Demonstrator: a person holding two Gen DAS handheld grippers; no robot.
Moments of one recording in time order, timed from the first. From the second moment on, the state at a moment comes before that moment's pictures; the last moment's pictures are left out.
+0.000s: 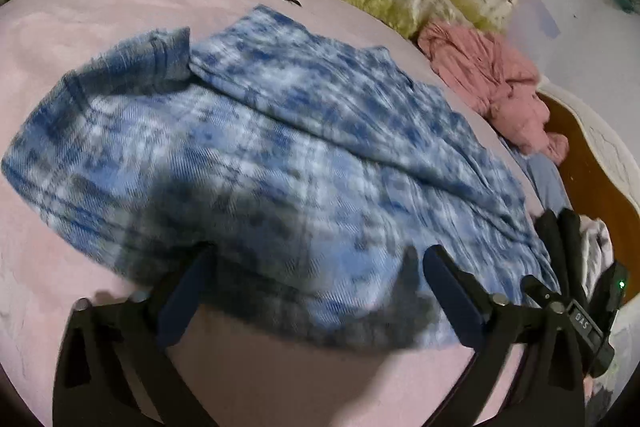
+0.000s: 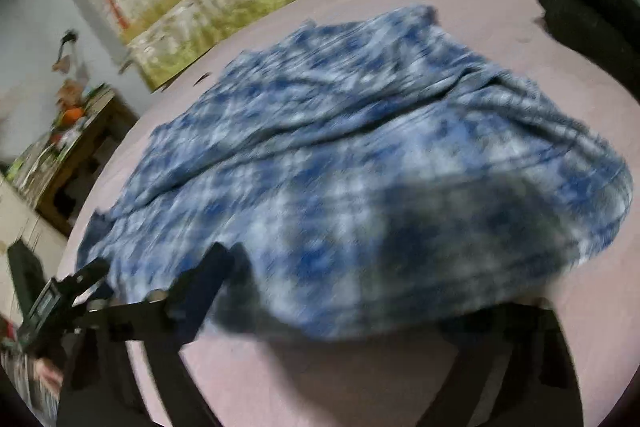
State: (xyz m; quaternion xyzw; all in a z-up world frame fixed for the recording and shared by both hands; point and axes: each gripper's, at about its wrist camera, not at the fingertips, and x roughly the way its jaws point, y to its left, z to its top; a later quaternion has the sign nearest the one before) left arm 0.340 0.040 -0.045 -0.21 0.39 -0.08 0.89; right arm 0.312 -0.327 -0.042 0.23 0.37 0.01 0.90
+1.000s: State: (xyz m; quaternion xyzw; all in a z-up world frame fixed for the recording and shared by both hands) left arm 0.193 0.112 -0.038 -0.27 0.35 -0.05 0.89; right arm 0.160 -0.342 -0.020 0.15 0.31 -0.03 0.94
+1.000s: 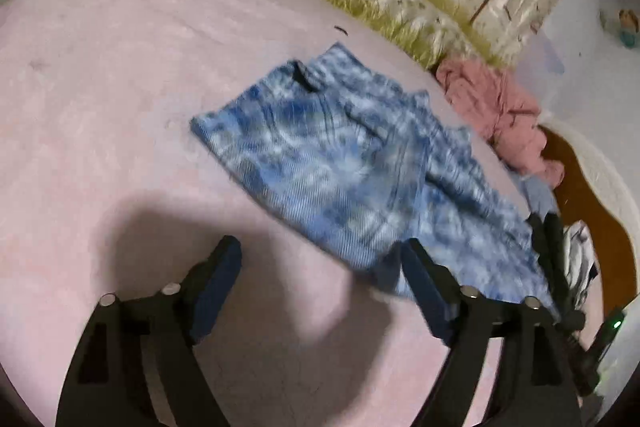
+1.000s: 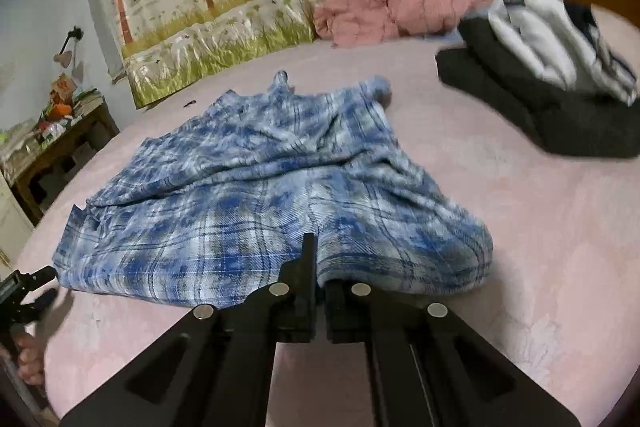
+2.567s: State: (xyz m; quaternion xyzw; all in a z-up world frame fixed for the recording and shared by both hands) left arm 0.186 0.093 -0.006 -0.05 0.29 0.06 0.95; right arm 0.211 -0.354 -0.018 -0.03 0.37 -0.10 0.92
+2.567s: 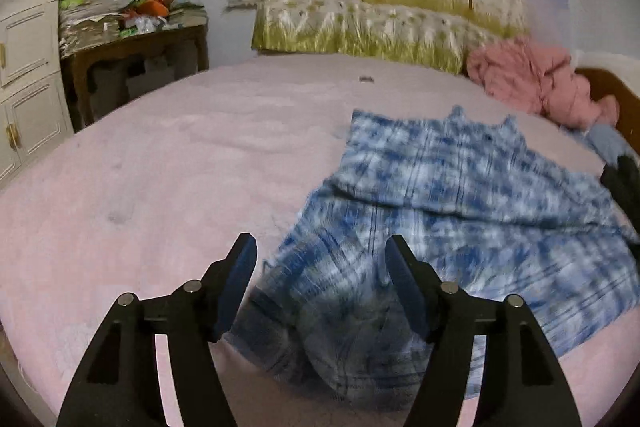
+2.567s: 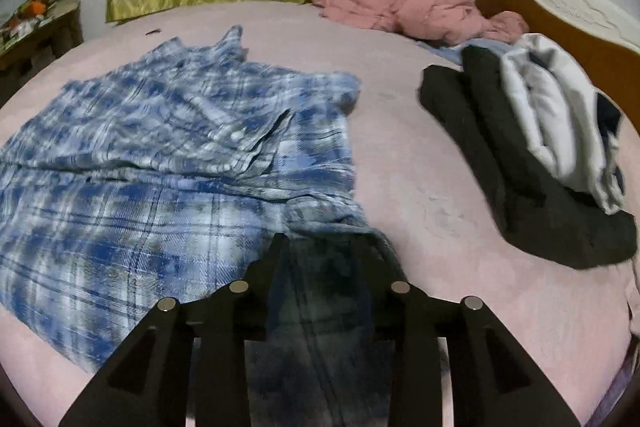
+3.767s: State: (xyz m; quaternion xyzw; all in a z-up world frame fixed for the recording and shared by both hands) left arm 0.182 0.091 0.009 -0.01 0.28 -0.02 0.96; right arm 0.112 -0.373 0.028 -0.03 0.24 -0.15 0.96
